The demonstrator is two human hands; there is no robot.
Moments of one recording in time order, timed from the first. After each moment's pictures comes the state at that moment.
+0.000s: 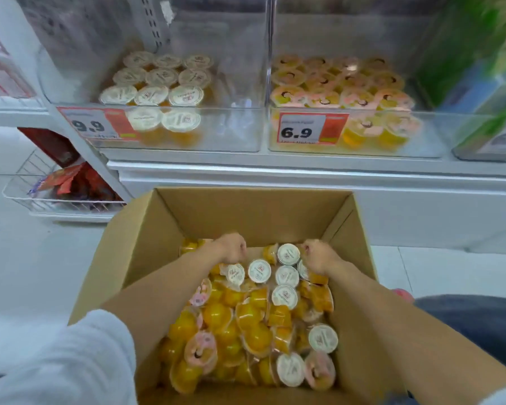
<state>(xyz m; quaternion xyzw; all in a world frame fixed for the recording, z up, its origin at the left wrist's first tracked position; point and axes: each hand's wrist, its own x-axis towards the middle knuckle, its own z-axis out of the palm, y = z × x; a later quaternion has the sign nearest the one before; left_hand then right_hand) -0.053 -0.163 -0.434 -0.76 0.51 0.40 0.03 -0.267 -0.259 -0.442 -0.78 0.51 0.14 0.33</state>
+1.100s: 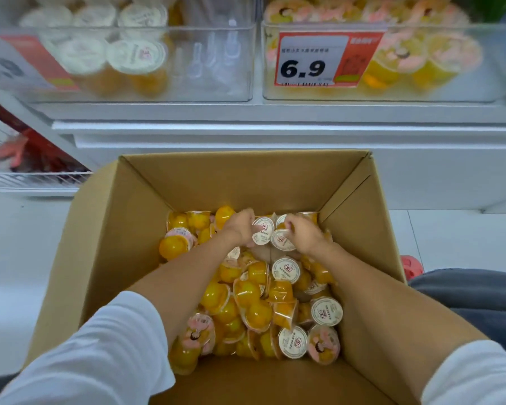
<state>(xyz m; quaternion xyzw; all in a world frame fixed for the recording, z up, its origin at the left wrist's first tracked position) -0.080 -0.186 -0.540 -0.79 0.39 0.46 -0.09 -0.250 -0.254 -0.531 -0.80 0.47 0.09 0.36</state>
